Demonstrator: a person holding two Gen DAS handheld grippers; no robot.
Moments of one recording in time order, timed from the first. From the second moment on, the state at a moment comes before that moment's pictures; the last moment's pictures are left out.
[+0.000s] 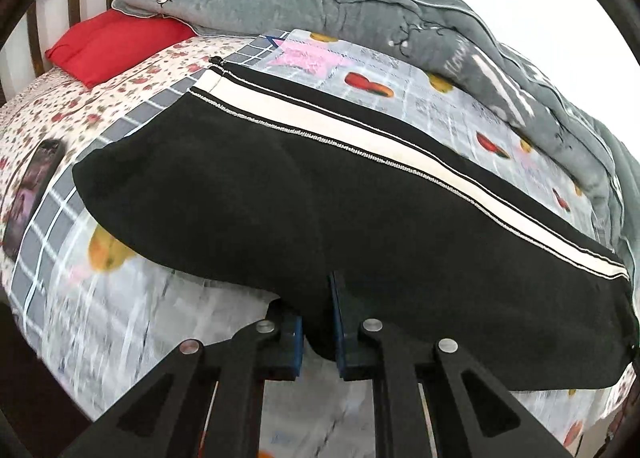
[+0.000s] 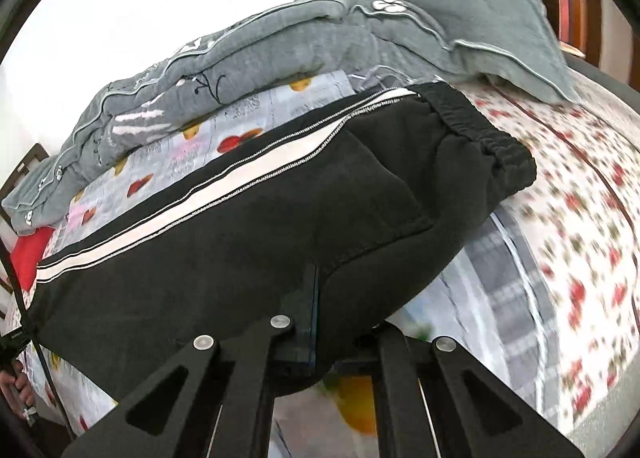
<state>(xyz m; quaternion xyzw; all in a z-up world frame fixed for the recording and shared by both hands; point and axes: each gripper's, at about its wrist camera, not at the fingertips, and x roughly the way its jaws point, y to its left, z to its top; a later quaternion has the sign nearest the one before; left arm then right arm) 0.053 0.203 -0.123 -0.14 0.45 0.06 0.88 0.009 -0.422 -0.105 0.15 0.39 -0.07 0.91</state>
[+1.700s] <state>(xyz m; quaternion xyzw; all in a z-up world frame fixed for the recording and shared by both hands) 0.141 0.155 -0.110 -0.10 0.44 0.05 0.89 0.214 -0.335 -0.140 -0.22 0.46 0.13 0.85</state>
